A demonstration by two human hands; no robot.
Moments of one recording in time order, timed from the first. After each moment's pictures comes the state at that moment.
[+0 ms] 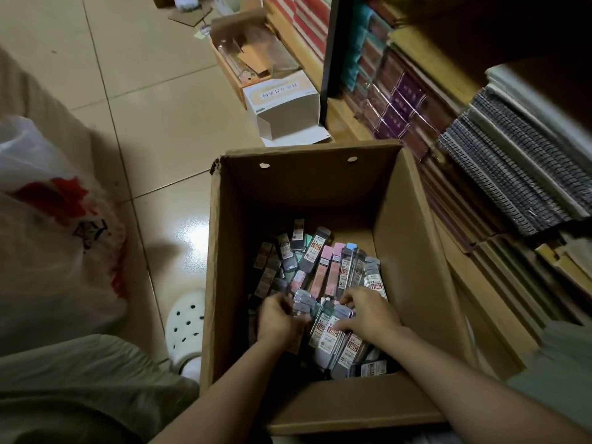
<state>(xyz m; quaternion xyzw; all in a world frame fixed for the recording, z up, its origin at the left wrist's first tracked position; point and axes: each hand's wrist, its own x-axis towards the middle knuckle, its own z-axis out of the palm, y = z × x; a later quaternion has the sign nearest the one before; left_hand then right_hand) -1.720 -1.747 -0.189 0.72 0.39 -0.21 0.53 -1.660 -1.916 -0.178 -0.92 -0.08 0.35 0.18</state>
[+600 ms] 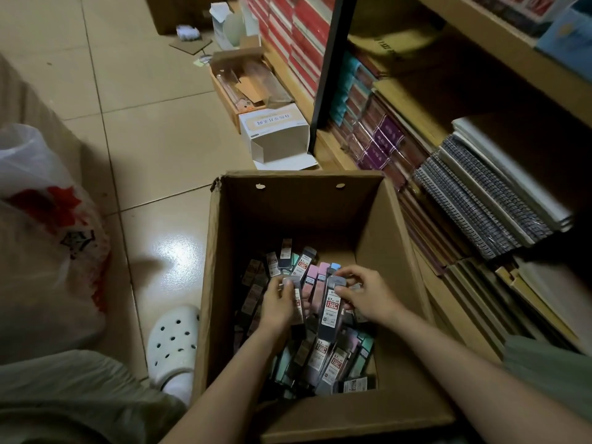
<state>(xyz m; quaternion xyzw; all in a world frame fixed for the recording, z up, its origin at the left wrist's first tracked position) -1.685 -1.757 -0.172 0.58 0.35 -0.09 0.73 -1.622 -1.919 -0.121 -0.85 0.01 0.29 0.44</state>
